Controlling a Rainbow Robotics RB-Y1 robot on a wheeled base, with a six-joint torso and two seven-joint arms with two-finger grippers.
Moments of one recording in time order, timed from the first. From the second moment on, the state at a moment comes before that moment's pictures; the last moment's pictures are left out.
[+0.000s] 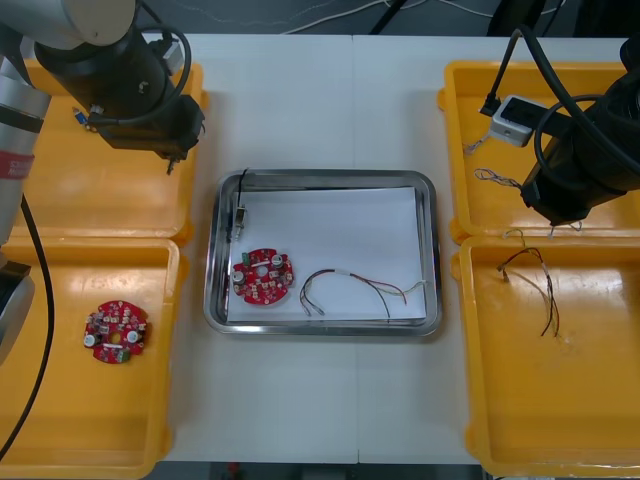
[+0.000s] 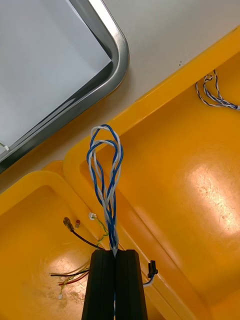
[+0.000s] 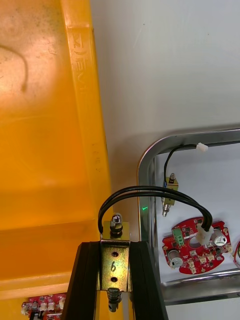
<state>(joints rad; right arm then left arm) -0.61 -0.73 0.05 -2.00 -0.82 1.89 1.96 -0.93 0.52 -0.13 -1.53 0.63 1.91 -1.21</state>
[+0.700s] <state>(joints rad) -0.72 -0.72 0.25 -1.95 -0.80 1.84 1.95 -0.93 0.52 -0.13 -1.53 0.63 1.91 -1.21</state>
